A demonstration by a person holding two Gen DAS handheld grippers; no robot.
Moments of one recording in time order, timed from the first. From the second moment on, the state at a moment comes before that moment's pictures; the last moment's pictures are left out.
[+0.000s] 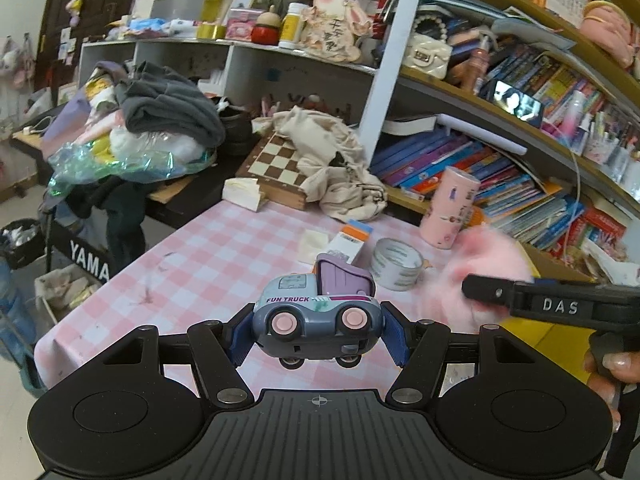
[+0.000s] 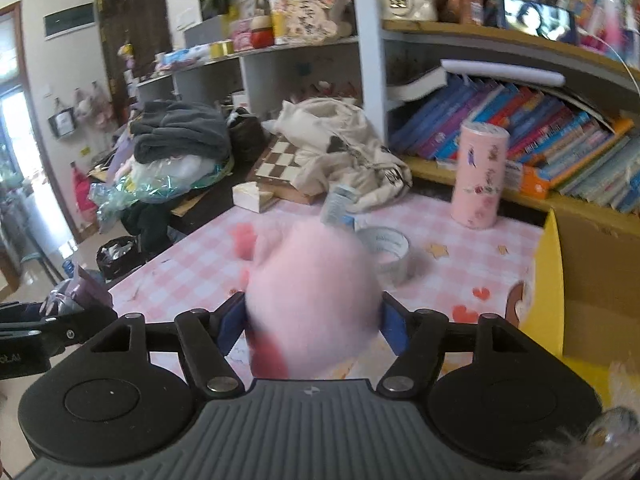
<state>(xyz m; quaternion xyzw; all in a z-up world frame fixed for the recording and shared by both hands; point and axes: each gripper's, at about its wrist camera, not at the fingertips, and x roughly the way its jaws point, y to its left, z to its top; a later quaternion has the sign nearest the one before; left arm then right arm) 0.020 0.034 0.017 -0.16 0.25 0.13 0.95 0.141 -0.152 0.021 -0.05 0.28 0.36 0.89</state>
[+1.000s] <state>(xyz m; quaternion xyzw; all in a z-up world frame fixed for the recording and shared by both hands) 0.053 0.017 -0.007 -0.17 0.31 0.13 0.93 0.162 -0.165 -0.072 -0.12 0.43 0.33 0.83</state>
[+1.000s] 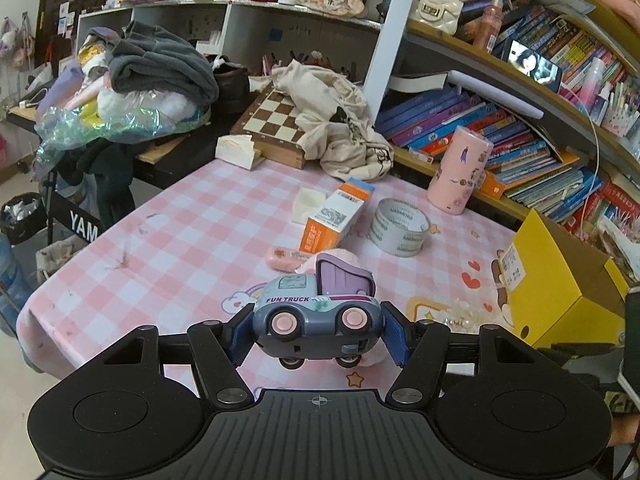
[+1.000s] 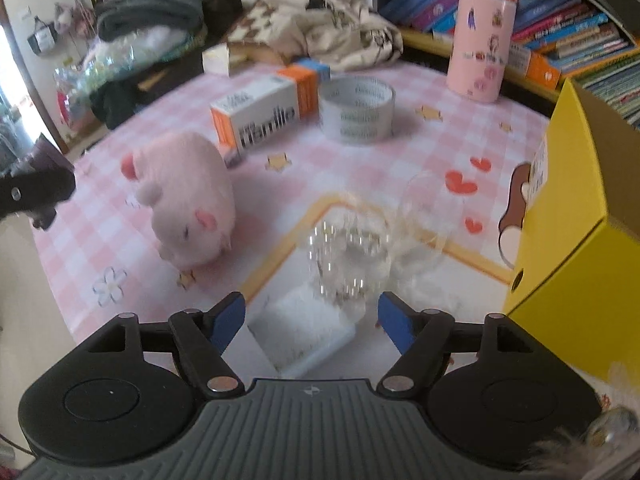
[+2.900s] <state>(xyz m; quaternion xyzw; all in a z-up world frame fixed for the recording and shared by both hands) 0.027 0.019 0.010 -0.14 0.28 0.04 0.95 0.089 -0.181 -0.021 -0.08 0.33 0.28 0.90</state>
